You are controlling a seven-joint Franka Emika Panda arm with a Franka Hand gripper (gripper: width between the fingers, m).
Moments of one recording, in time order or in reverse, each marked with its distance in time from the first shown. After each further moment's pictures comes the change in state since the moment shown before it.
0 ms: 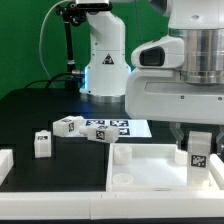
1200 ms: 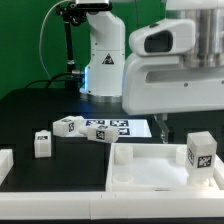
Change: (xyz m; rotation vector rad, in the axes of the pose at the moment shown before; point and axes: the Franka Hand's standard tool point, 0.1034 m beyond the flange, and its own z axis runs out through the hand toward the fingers) arm 0.006 0.003 -0.015 -0.005 -0.031 -0.364
